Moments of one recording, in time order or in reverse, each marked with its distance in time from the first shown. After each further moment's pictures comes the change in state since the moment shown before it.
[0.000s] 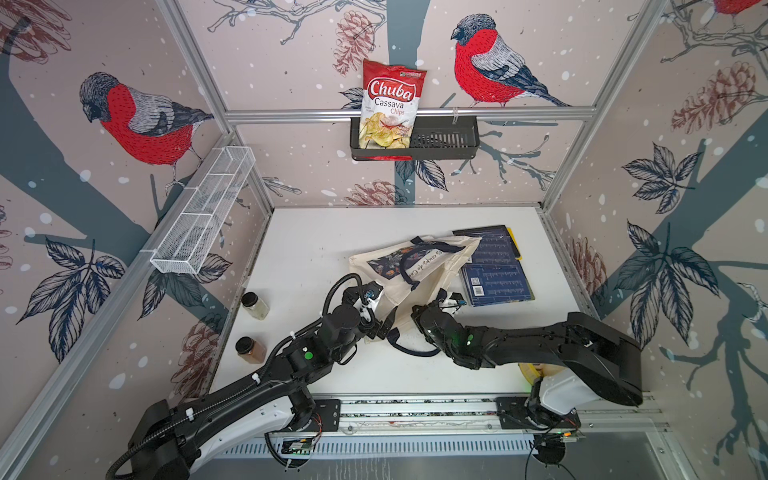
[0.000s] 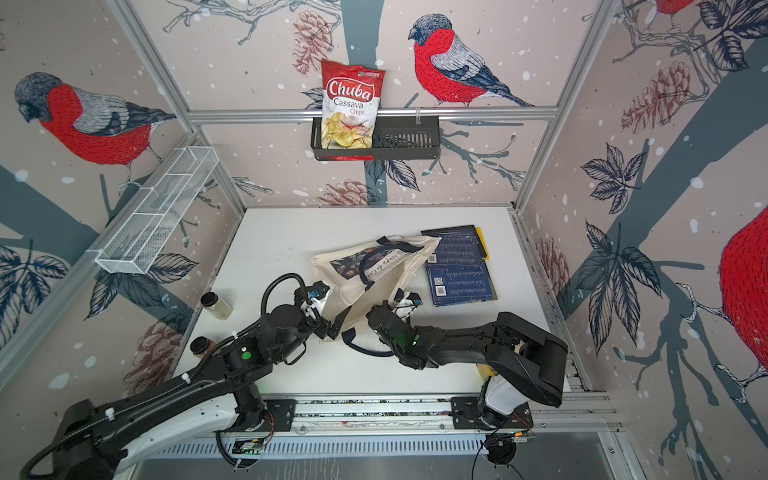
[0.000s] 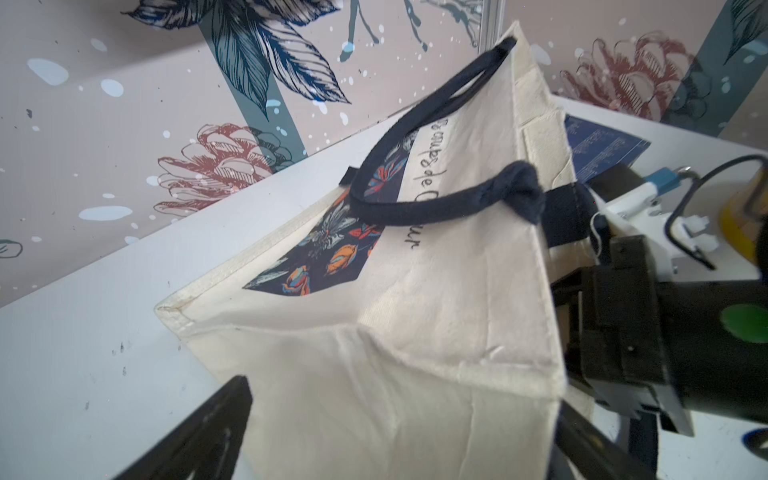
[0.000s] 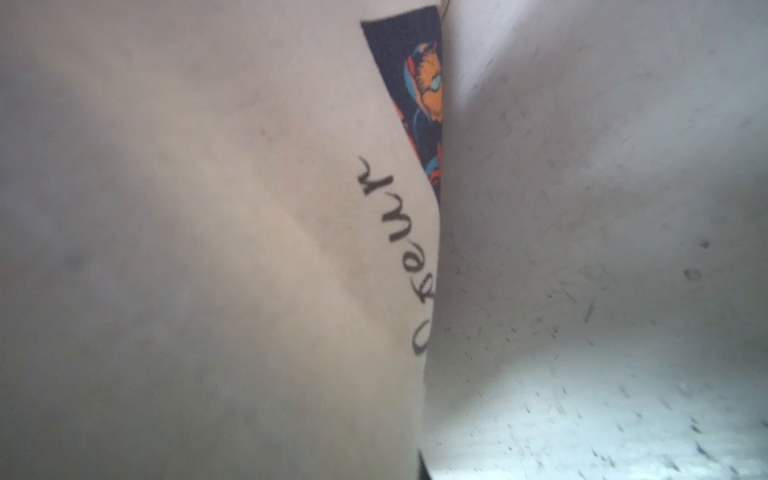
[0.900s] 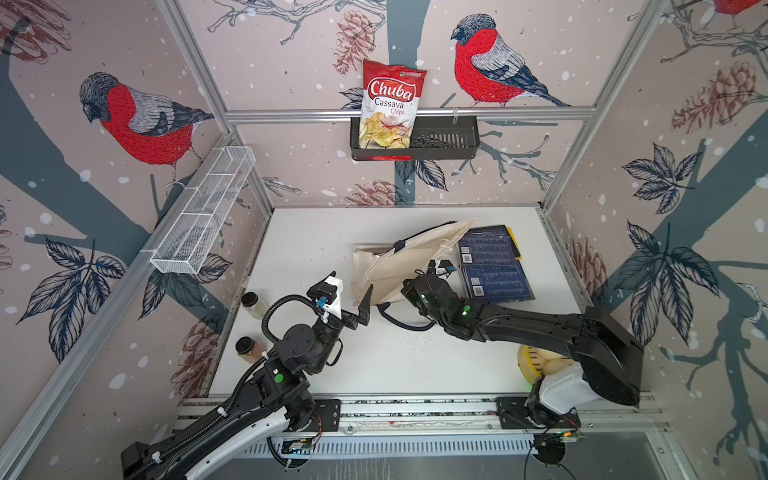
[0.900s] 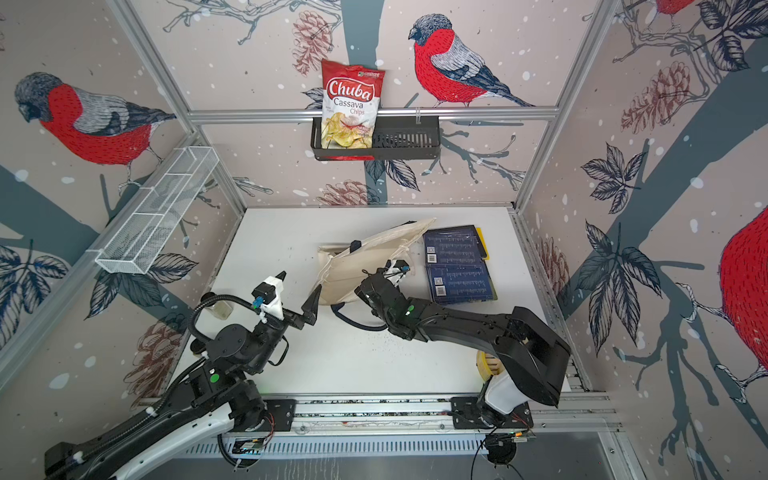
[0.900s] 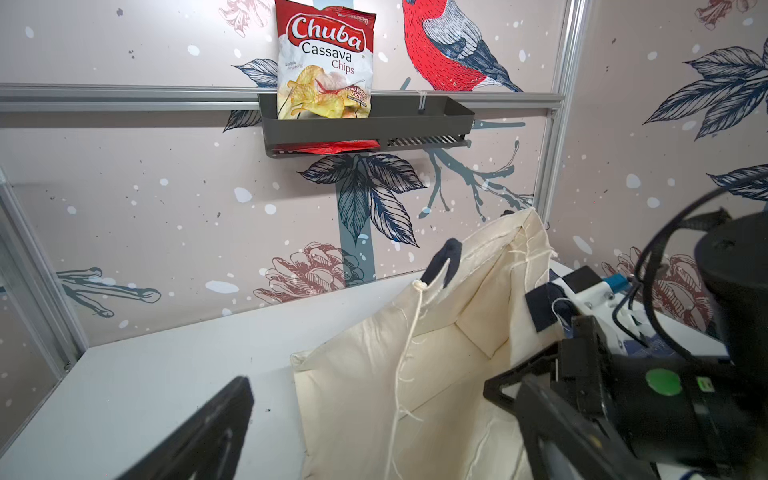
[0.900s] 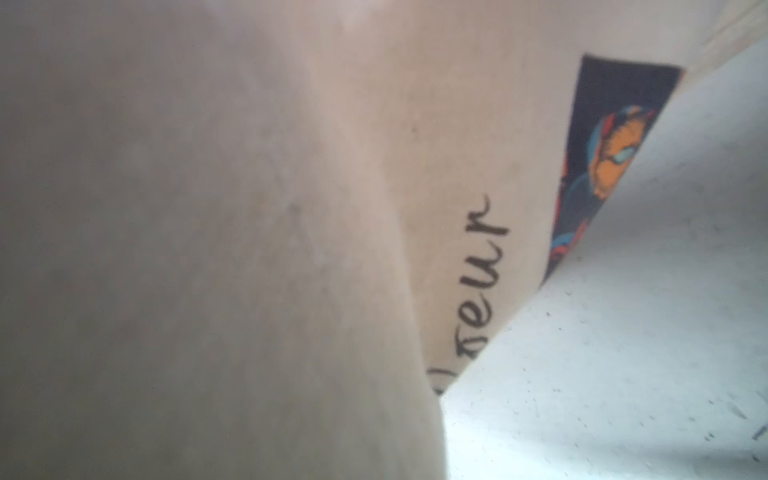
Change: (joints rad) left arm 0.014 -0.307 -0.069 0.170 -0.183 0.028; right arm -0.121 0.010 0.319 -0.237 -0.134 -0.293
